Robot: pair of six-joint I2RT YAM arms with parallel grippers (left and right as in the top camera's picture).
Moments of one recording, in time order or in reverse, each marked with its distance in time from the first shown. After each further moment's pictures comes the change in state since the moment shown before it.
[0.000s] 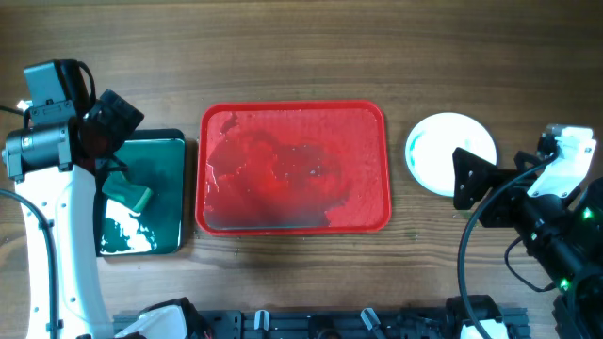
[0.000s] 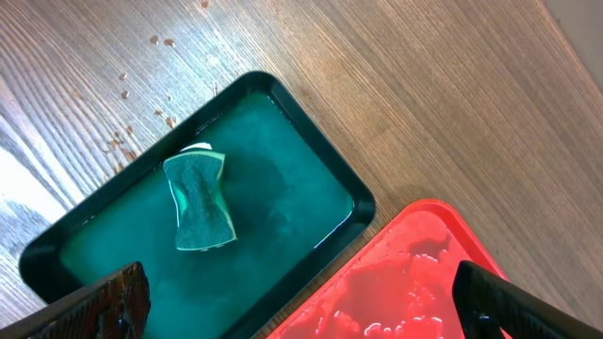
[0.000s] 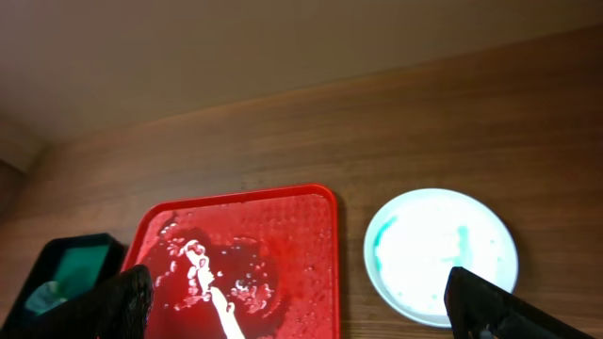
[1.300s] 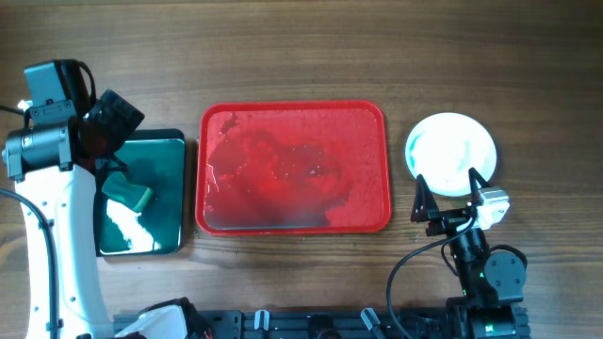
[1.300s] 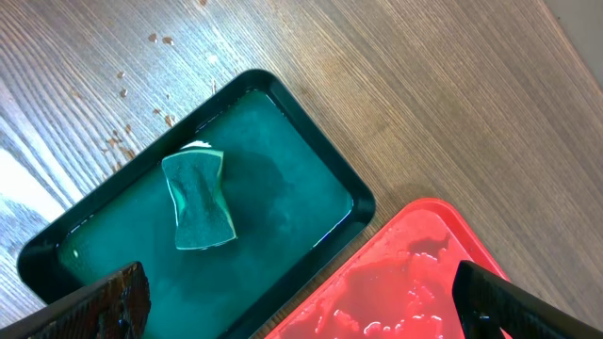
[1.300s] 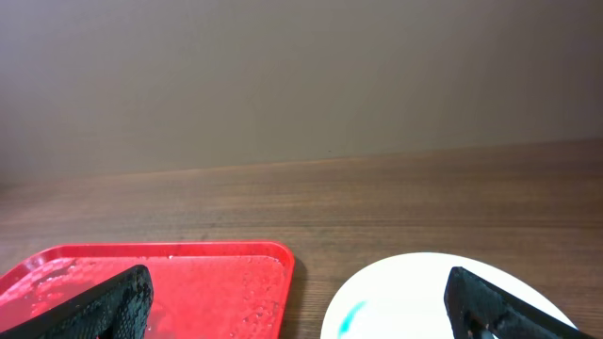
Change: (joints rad) left arm 0.000 0.001 0.000 0.000 0.004 0.000; right arm -0.008 -0.727 -1.292 1.055 0.025 -0.110
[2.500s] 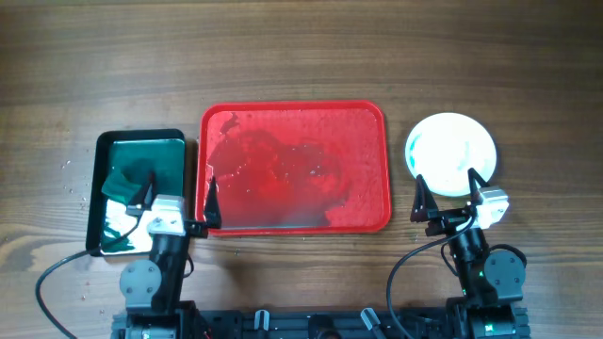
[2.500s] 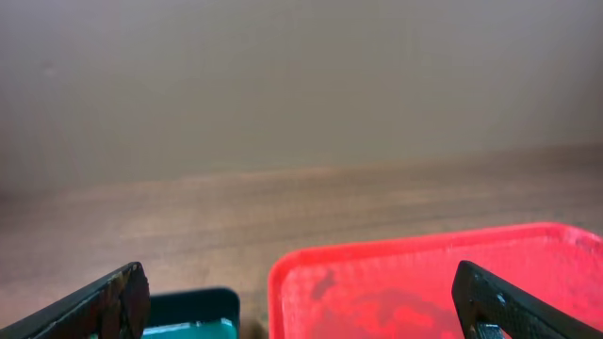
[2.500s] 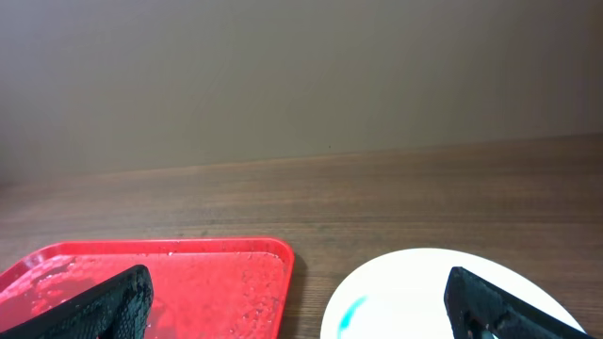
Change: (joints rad) left arm -0.233 -1.347 -1.345 1.056 0.238 0.689; right arm 0.000 0.008 -0.001 -0.001 0.000 0.003
